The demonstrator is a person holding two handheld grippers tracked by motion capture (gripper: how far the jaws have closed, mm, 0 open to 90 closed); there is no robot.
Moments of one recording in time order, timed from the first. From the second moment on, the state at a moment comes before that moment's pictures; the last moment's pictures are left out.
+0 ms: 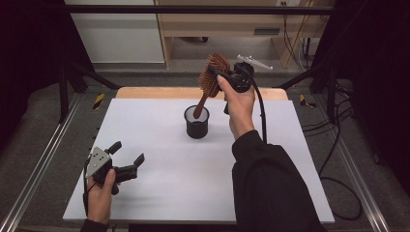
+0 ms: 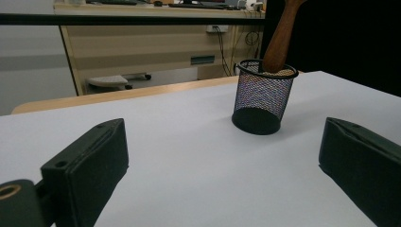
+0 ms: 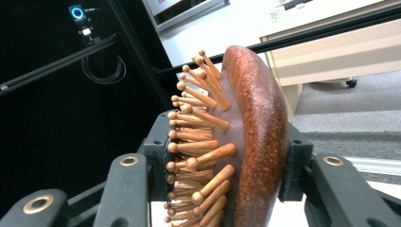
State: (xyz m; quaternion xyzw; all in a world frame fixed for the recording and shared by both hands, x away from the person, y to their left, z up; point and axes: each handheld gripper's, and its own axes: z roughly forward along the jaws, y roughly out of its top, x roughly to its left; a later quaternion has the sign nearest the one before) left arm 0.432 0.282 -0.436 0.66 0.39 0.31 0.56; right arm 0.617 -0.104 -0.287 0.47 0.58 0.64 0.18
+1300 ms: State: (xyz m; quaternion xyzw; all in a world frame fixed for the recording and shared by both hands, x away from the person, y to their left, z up) left arm 0.434 0.281 -0.437 0.66 0.39 0.31 0.56; right arm 0.630 -0.085 -0.341 0.49 0.61 0.60 0.17
